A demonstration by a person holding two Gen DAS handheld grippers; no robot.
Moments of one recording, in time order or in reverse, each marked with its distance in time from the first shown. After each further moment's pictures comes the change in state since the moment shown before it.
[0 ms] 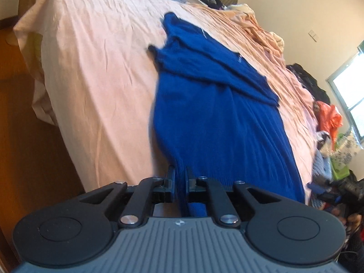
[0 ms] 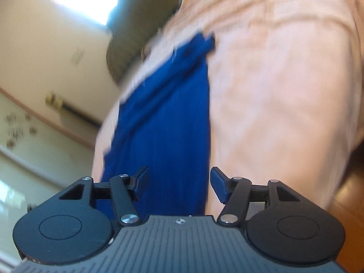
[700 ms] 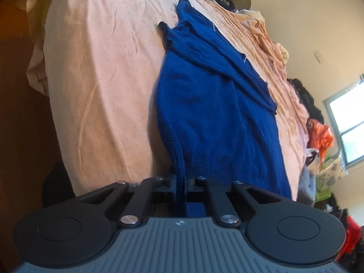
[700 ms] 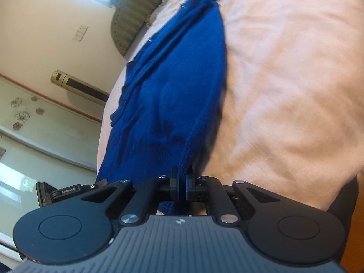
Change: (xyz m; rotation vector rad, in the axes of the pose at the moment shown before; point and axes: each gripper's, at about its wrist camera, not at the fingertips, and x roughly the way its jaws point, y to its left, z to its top) left arm 0.022 0.008 -0.026 -0.145 0.031 -0.074; right arm 0.030 0.011 -0.069 -0.006 0.182 0.054
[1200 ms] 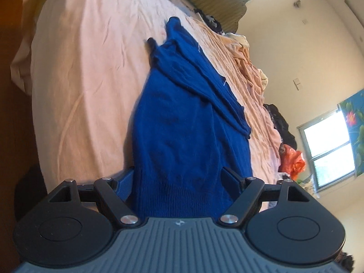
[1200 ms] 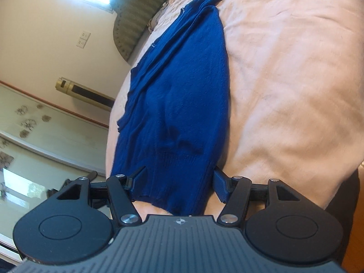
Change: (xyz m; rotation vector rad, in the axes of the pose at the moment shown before) left arm -0.002 0.013 0.004 -0.122 -0.086 -0.193; right arm -0.007 -0.008 -0.004 0.077 -0.015 0.056
